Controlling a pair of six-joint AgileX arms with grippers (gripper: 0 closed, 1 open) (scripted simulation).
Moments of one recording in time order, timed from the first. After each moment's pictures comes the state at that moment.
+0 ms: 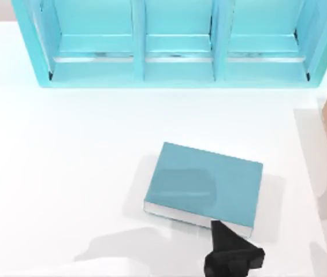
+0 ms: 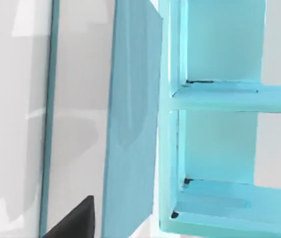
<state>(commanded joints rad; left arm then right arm) -1.61 2.19 1.36 -1.30 -1.26 -3.66 0.00 0.00 0.00 0.00 0.00 0.00</state>
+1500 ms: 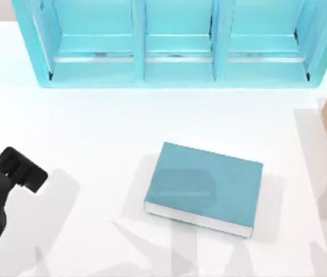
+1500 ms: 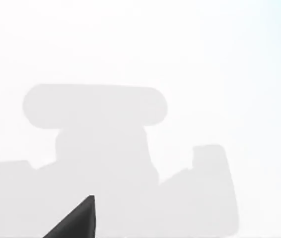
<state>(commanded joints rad) -0.52 0.79 0.32 -0.34 -0.49 -1.21 0.00 0.00 0.00 0.00 0.00 0.00</state>
